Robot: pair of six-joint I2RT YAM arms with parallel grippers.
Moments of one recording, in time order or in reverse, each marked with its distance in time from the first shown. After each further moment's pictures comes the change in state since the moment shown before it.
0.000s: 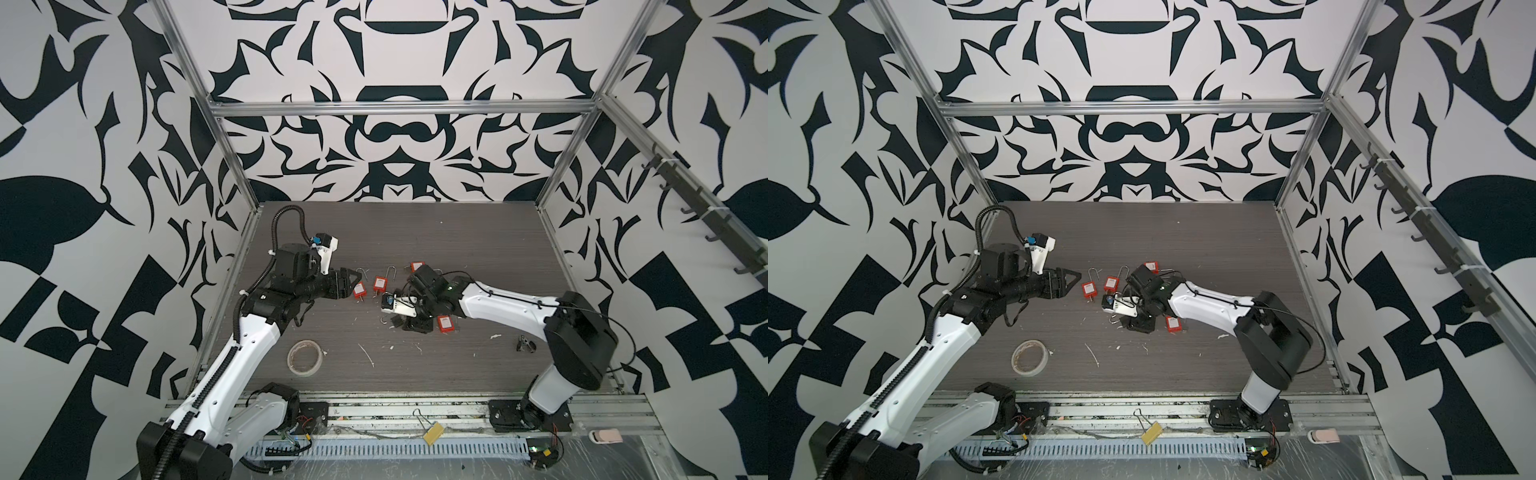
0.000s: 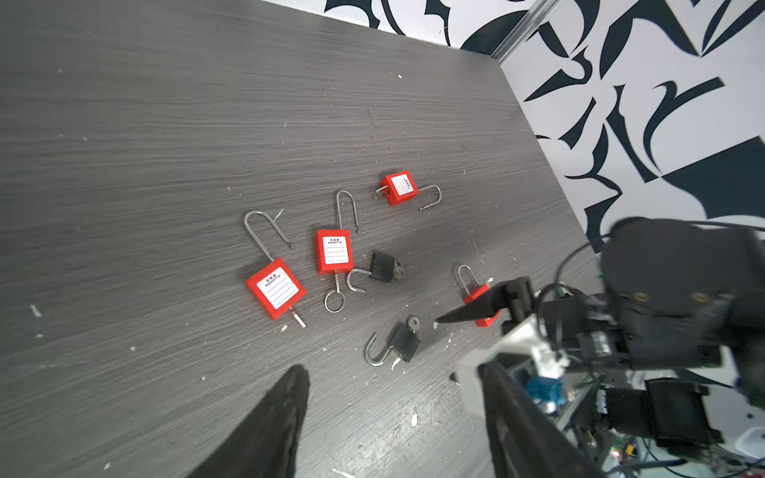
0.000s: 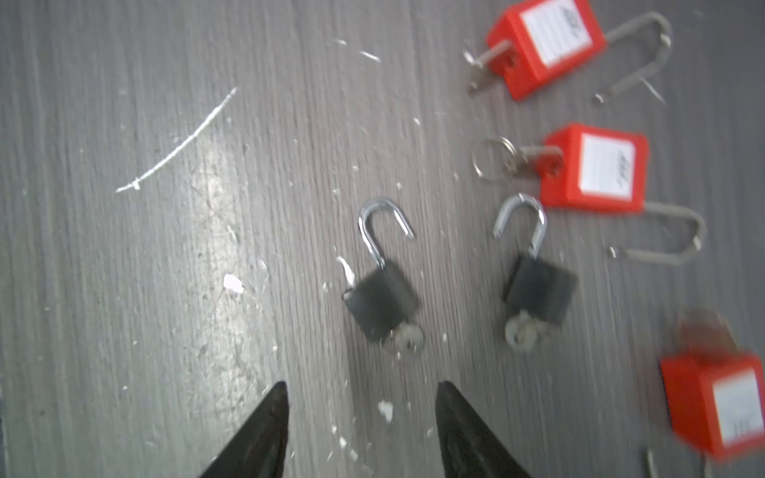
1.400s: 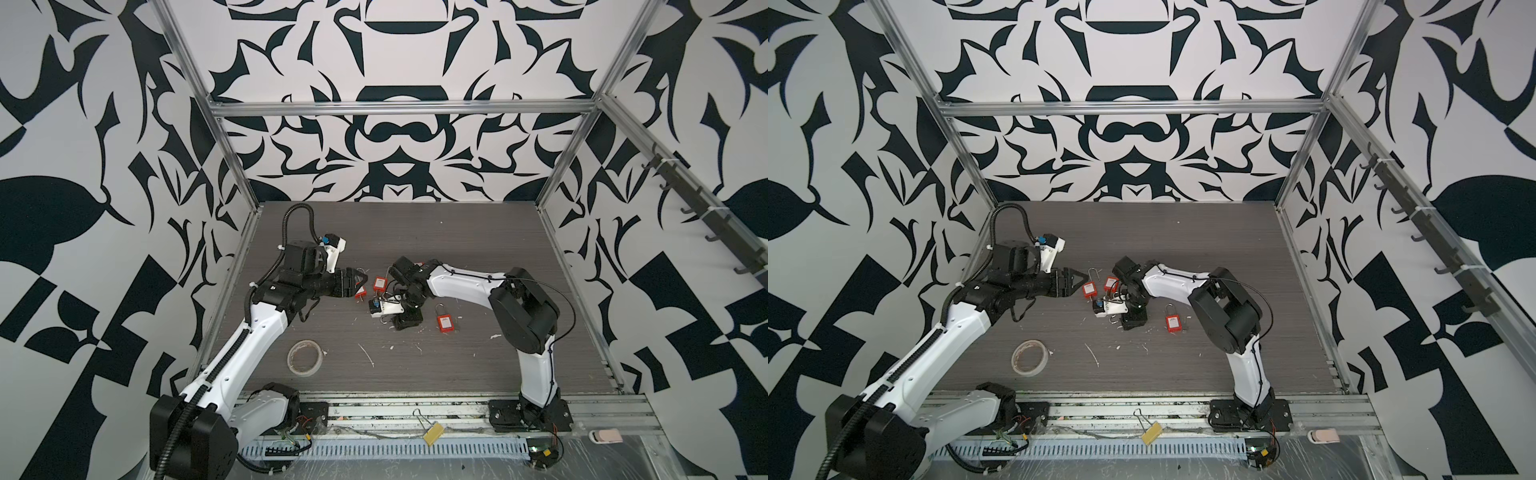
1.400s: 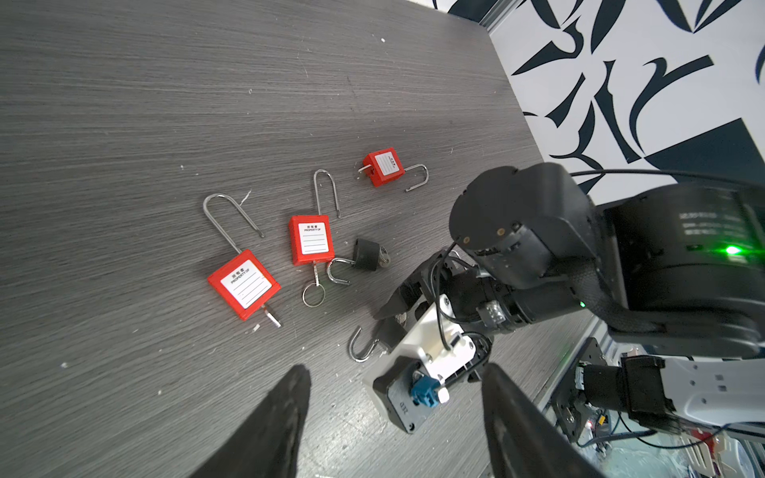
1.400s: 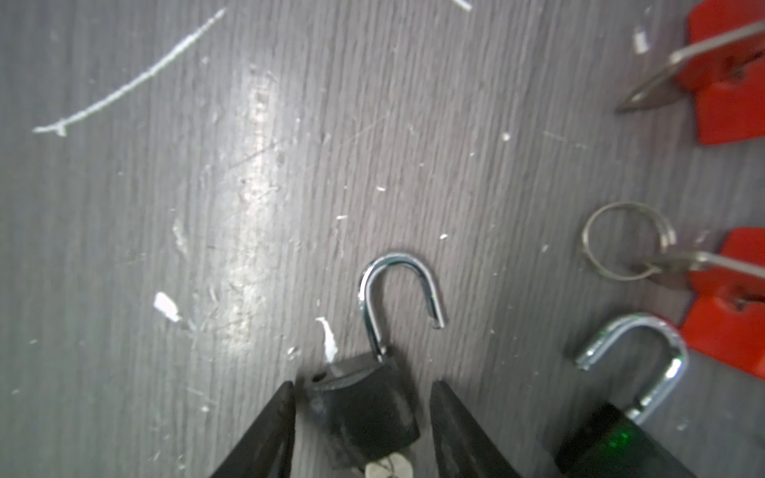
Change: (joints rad) left arm 0.002 0.089 0.002 0.031 0.077 0.011; right arm -0.024 0.291 0.236 -0.168 -0.050 -0.239
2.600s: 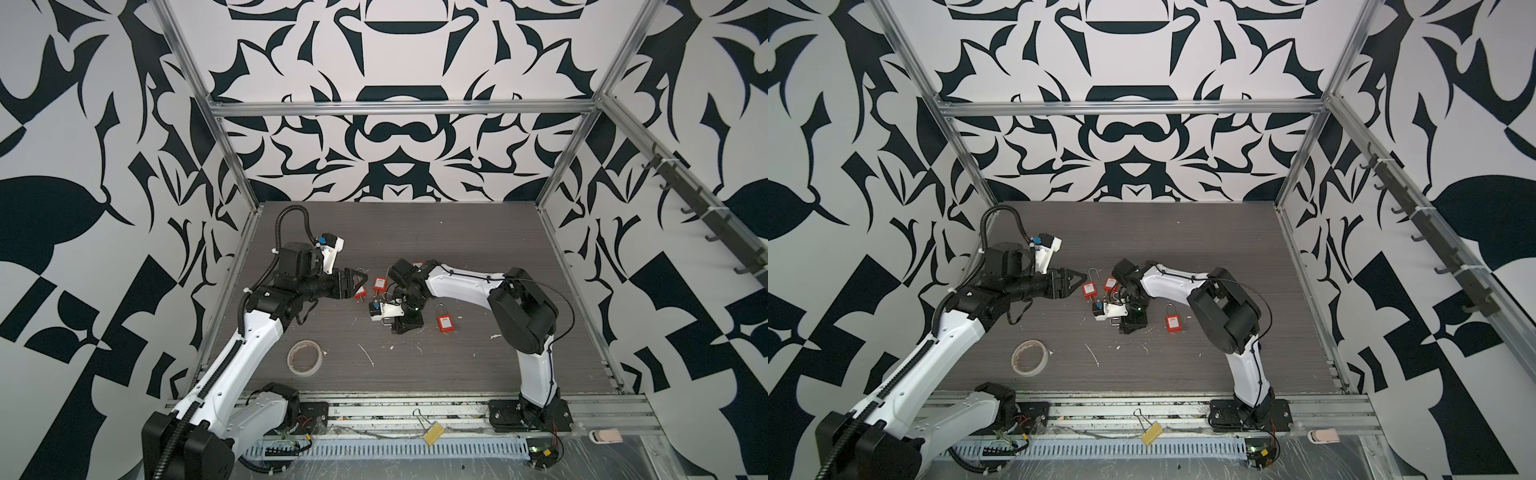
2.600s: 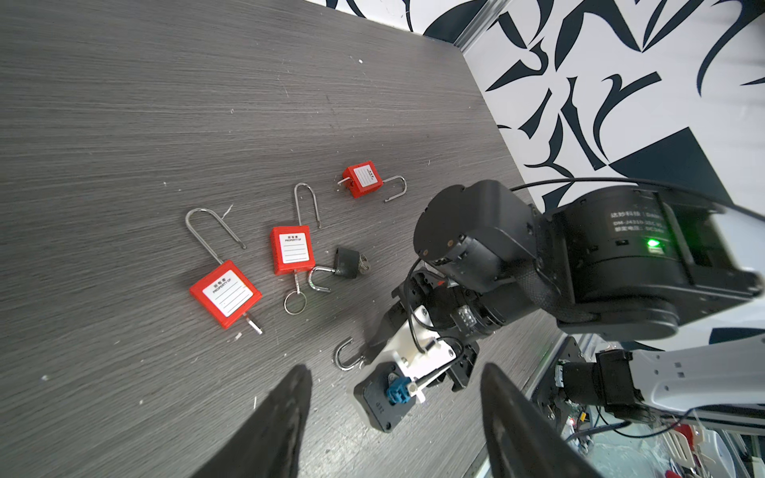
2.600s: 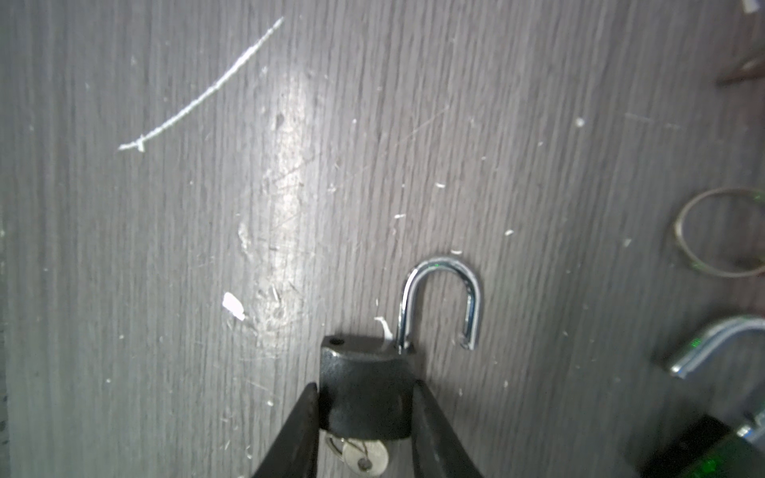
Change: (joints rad) left arm 0.000 -0.059 -0.006 0.011 0.032 -0.023; right arm 0.010 0.014 0.032 -0.111 -0.074 0.056
